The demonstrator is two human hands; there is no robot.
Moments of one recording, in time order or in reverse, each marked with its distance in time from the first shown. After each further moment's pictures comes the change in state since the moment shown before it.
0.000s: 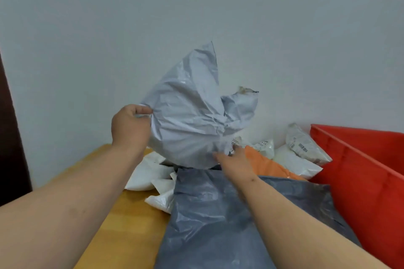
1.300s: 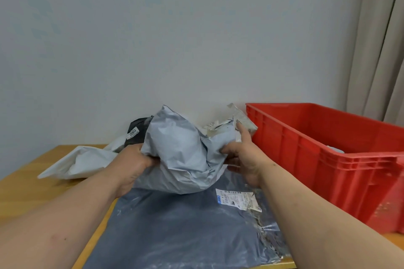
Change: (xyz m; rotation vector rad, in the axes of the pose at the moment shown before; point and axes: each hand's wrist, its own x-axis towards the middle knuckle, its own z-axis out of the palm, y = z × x) left_hand -0.168 0.004 0.024 -0.070 -0.778 -0.216; right_hand -0.081 0.070 -0.170 0.396 -0.051 0.071
